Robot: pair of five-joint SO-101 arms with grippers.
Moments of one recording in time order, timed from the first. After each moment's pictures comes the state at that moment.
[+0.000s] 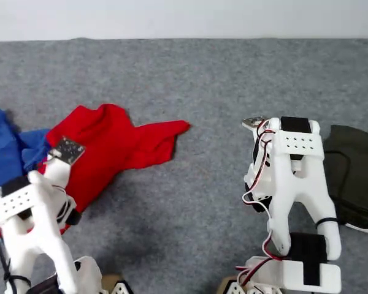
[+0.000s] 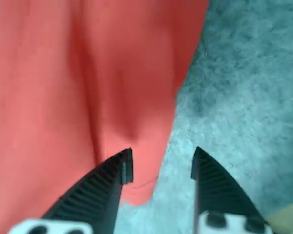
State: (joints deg) left arm -33.2 -26.3 55.2 69.8 -45.6; right arm 1.5 -6.2 20.4 99.7 19.6
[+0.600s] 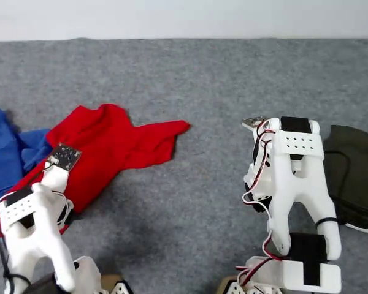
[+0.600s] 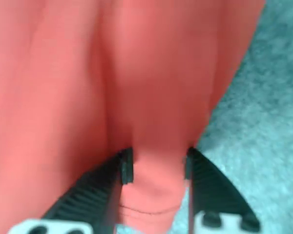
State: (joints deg) left arm -36.1 -22.7 61.4 54.6 -45.7; right arm 1.5 -6.2 20.4 99.7 19.6
